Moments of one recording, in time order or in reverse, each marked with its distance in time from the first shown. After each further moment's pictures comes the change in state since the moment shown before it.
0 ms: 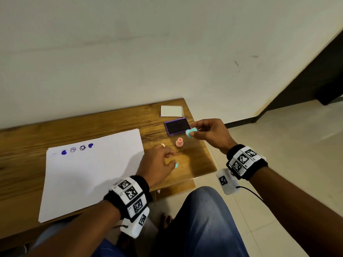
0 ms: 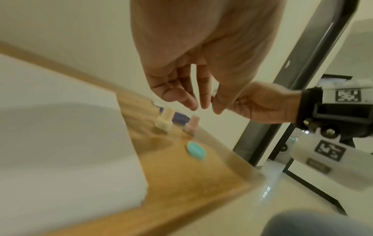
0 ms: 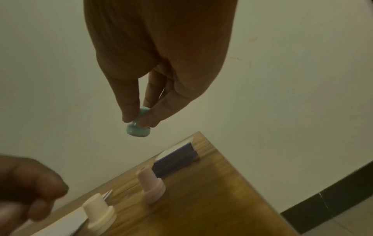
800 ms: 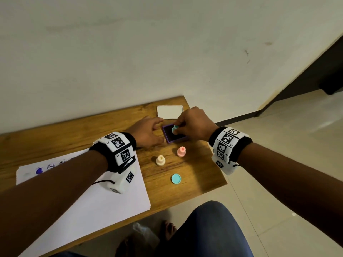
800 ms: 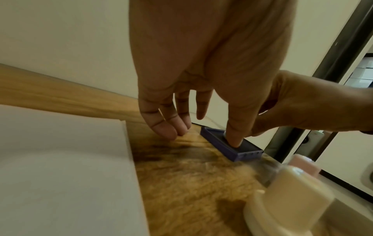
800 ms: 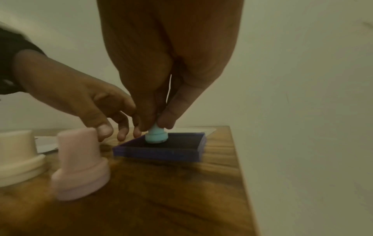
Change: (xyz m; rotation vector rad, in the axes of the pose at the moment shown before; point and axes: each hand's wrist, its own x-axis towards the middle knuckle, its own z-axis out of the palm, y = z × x) left_hand 0.152 -0.044 -0.037 0.196 -0.325 -0.105; right_hand 0.091 -0.015 0.038 -0.850 -0.170 -0.219
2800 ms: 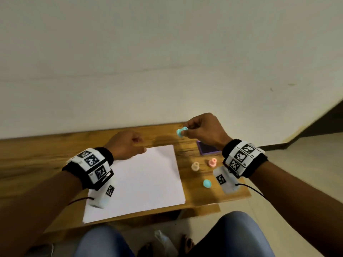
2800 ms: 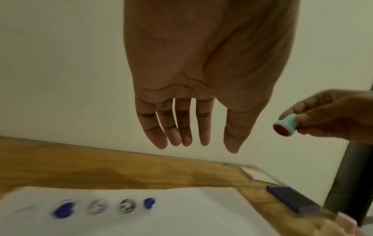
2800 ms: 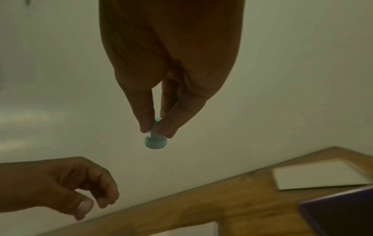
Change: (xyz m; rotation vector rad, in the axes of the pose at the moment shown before) left_hand -0.178 -0.070 -0.106 -0.025 0.250 -0.227; right_hand -0.022 -0.133 -0.044 0.512 0.113 0.040
